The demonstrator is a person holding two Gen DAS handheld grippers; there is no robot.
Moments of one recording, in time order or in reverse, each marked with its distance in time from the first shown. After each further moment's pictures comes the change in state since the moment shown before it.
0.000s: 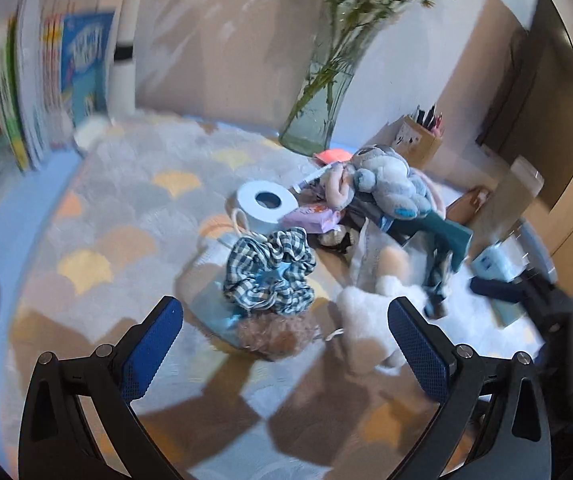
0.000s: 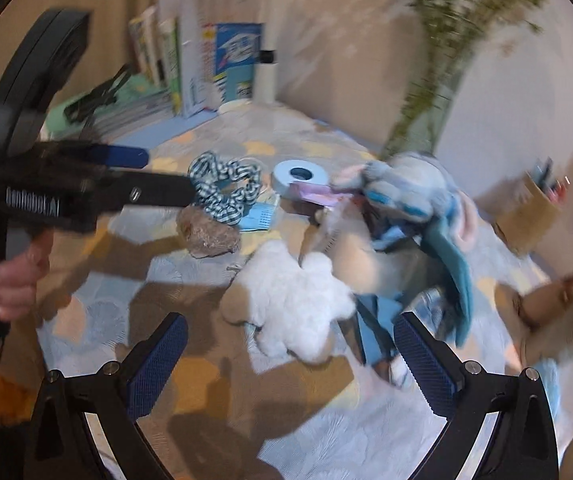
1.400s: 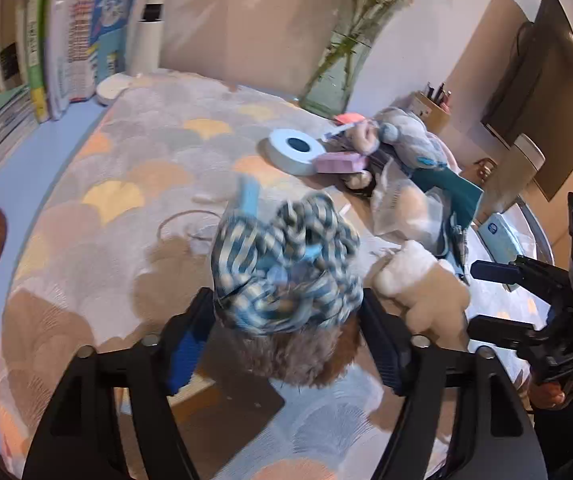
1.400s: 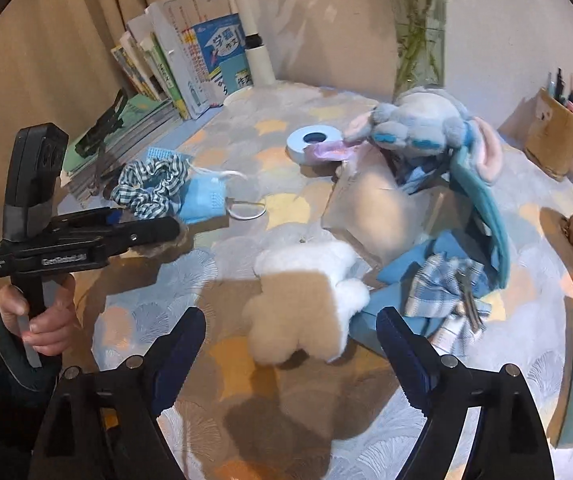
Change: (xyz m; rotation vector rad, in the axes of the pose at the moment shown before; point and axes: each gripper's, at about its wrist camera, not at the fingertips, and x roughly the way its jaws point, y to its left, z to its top) left arm -0.014 0.029 -0.045 -0.009 0.053 0.028; right arm 0.007 -0.011 -0.016 0.227 0.050 0.141
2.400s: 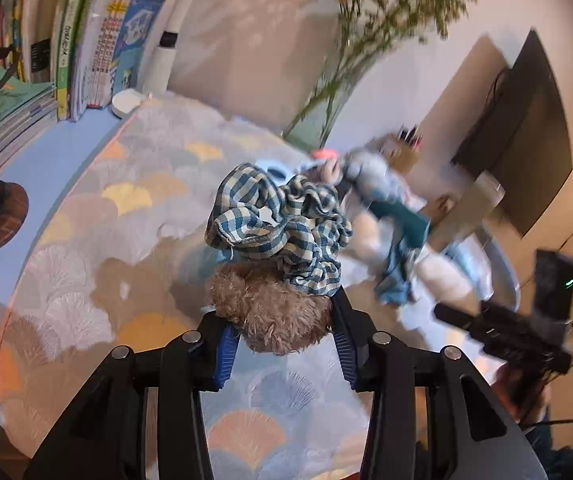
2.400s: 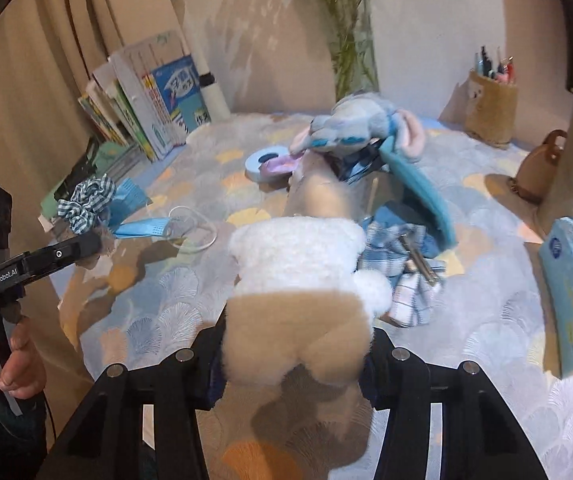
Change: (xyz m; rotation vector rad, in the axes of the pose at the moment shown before) left arm -0.051 -0.009 -0.022 -0.068 -0.089 -0.089; right arm -0.040 -0.014 -0.034 0.159 -0.143 -0.083
